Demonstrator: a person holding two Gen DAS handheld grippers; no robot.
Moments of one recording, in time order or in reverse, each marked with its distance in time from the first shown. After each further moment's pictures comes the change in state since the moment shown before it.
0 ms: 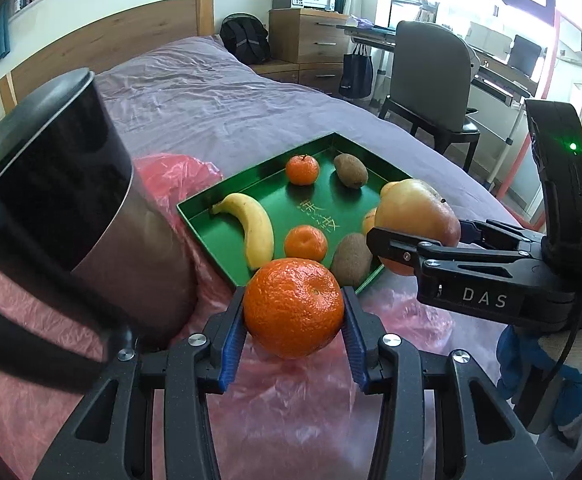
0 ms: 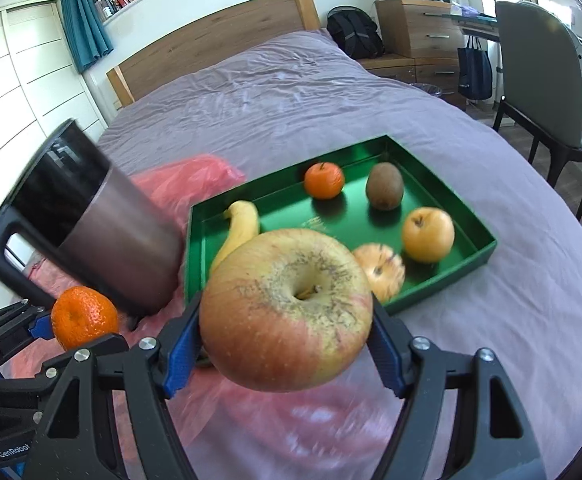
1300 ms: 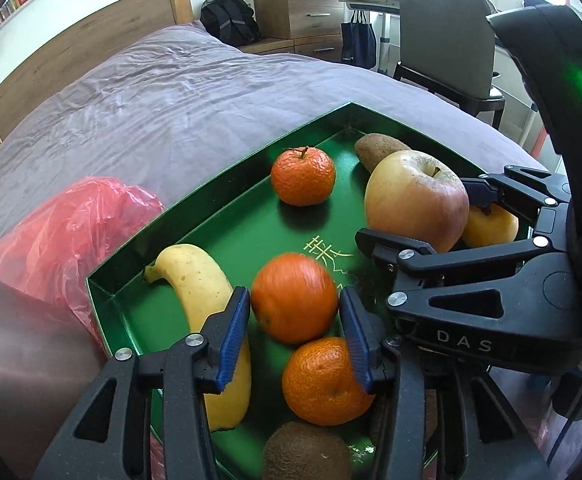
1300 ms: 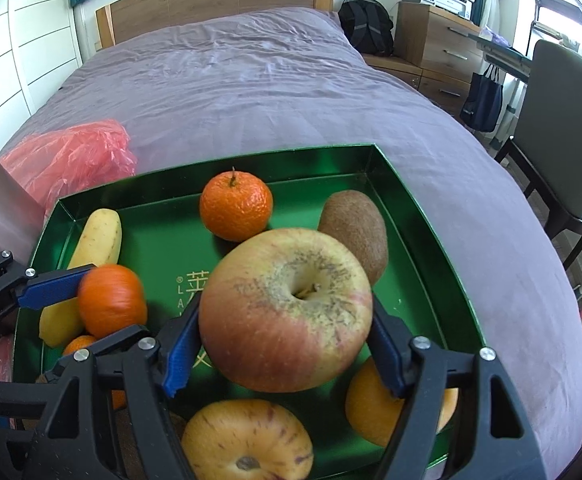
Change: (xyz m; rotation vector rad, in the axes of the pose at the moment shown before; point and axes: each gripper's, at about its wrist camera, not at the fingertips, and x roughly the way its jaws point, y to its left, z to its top) left arm 0.153 -0.016 0.048 0.103 0.070 0.070; right arm 0.129 -0.050 0.057 -0.209 0.090 -0.164
